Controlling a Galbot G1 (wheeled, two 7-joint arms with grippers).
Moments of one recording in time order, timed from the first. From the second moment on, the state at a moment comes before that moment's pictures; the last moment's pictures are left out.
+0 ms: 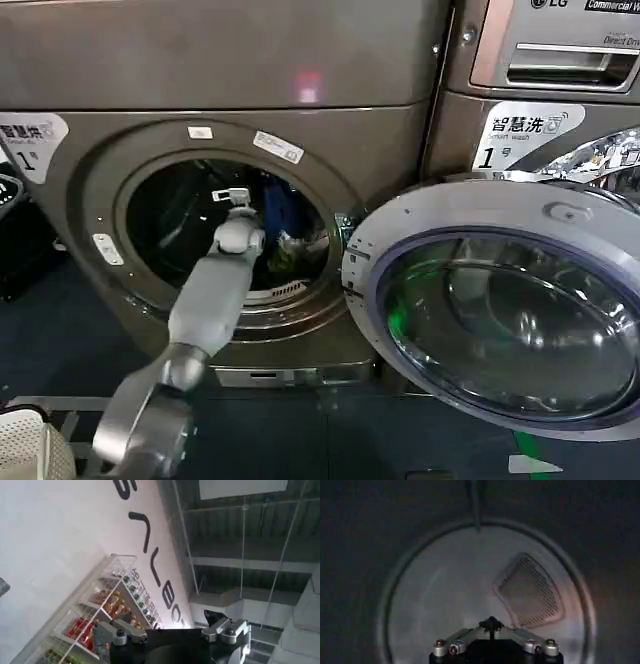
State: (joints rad) left arm 0.20 -1.45 -0.28 -0.86 -0.17 -0.10 -0.18; right arm -1.79 0.83 2.41 1.78 0.50 -0.10 -0.22
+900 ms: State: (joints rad) left arm 0.28 -1.50 -0.34 -0.90 -0.02 -0.18 -0.28; right arm -1.80 0.80 2.42 1.77 0.50 -0.10 -0.19
